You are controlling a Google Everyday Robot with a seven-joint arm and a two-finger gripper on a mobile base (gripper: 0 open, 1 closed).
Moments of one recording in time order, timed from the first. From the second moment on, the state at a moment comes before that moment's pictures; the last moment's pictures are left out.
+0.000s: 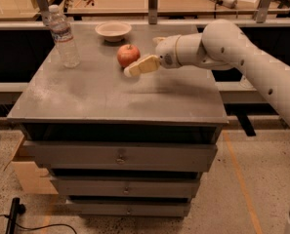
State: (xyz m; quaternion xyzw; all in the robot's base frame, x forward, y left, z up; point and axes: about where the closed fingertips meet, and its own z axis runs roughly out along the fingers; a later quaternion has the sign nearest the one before) arm 0.728 0.005 0.886 -0.43 0.70 0.27 0.50
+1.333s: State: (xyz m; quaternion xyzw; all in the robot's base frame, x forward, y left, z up) arm 0.765 0.052 0.863 -0.45 0.66 0.30 0.53
